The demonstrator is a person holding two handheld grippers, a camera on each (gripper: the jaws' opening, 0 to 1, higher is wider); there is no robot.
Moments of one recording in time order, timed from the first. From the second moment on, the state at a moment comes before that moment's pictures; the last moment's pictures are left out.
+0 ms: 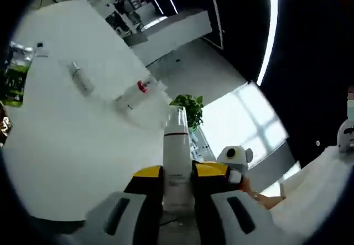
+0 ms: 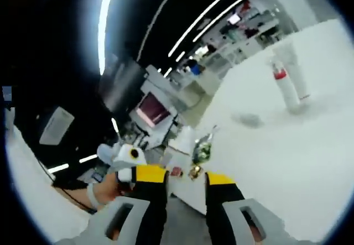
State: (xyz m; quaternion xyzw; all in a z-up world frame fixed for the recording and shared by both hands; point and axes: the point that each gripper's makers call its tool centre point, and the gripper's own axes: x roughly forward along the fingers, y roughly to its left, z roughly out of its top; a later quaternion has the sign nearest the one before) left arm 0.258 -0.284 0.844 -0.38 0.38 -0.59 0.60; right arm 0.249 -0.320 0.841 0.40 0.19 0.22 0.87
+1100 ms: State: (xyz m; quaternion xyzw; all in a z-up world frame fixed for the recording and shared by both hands) left arm 0.222 -0.266 0.845 -0.35 0.41 -0.64 0.54; right arm 0.254 -0.257 0.863 0.42 0.20 0.30 0.83
